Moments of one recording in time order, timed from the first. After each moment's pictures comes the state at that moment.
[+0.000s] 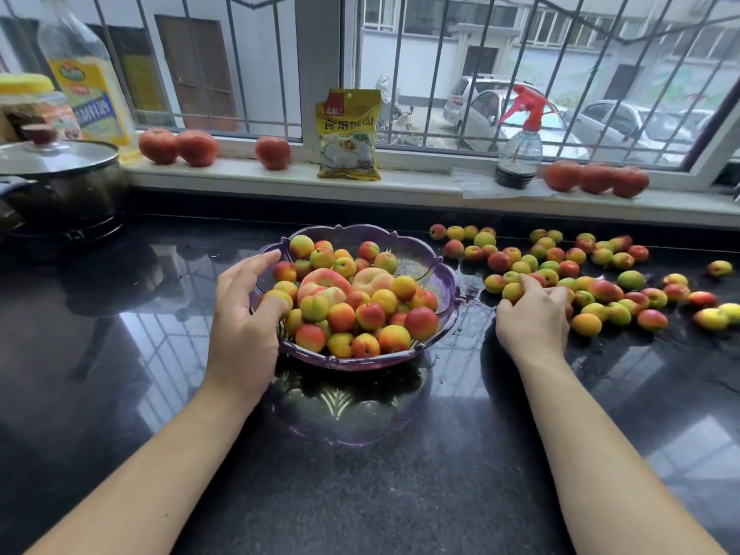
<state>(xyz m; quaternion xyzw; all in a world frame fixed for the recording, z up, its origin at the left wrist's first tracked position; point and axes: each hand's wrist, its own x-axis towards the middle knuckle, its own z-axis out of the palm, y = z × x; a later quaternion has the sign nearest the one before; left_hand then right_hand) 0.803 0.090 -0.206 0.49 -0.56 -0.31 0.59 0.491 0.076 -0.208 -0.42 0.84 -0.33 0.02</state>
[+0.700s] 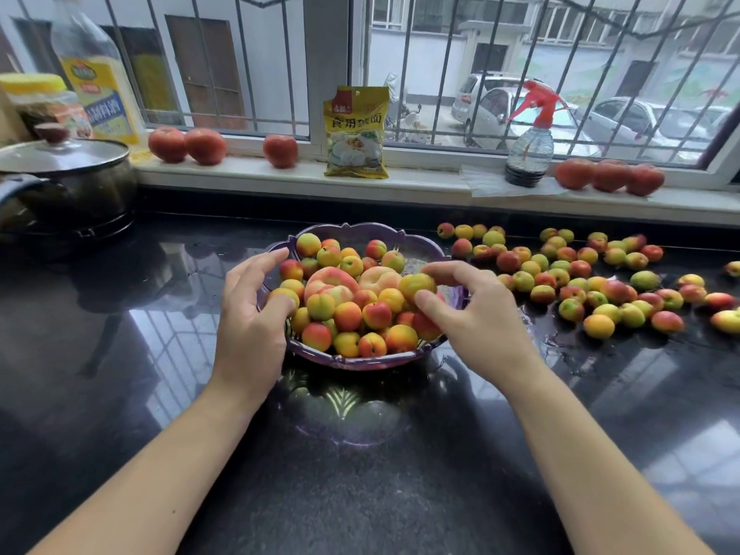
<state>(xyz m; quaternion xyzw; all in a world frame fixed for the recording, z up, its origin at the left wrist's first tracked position) 0.803 0.085 -0.208 0.50 -0.56 -0.31 0.58 0.562 0.111 -0.172 -0.65 0.61 -0.43 0.16</state>
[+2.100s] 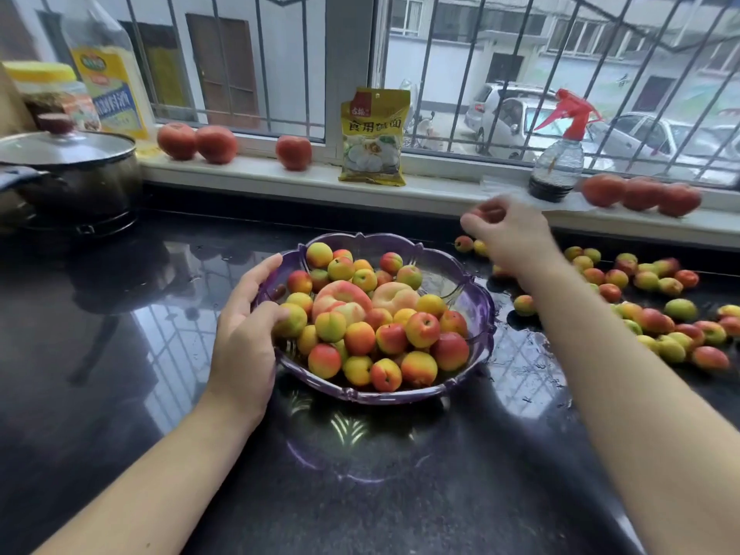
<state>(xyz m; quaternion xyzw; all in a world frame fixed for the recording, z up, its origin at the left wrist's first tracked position) 0.808 0.063 -0.221 0.45 -0.43 -0.45 0.64 0.512 -0.025 -0.132 -0.59 0.67 -0.41 0.16</state>
